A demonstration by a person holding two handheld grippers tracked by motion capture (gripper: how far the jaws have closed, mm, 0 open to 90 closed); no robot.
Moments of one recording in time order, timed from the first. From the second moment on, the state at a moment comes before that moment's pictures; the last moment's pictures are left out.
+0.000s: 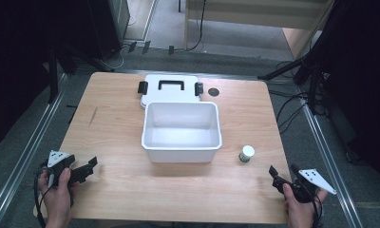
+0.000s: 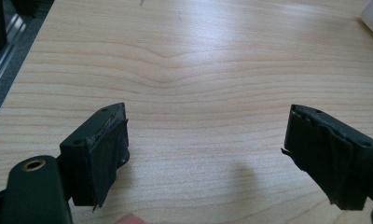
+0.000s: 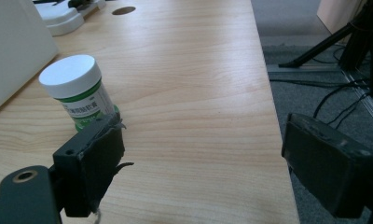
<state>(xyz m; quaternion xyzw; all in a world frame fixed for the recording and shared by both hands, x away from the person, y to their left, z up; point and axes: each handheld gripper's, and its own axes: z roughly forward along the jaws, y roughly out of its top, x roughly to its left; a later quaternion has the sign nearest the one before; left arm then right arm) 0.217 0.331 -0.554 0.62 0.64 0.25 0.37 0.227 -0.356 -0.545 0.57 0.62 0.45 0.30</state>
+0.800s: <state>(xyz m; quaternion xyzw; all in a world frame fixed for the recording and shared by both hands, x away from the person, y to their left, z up) 0.219 0.329 -0.555 0.63 0.64 0.25 0.37 0.256 -0.312 -0.519 0.52 0.80 0.23 0.21</state>
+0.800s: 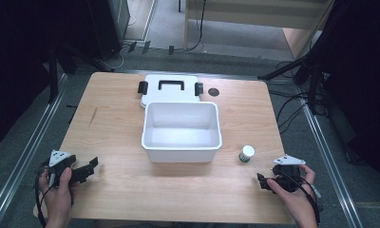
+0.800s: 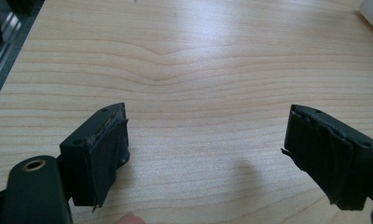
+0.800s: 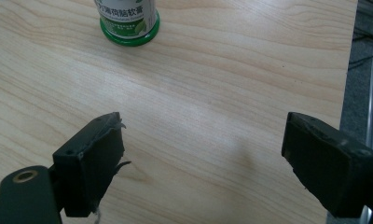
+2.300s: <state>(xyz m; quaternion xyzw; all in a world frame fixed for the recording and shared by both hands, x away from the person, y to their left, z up) 0.221 0.330 -0.555 0.63 0.64 0.23 0.37 0.349 -0.233 -0.462 0.32 0.94 -0.01 0.10</state>
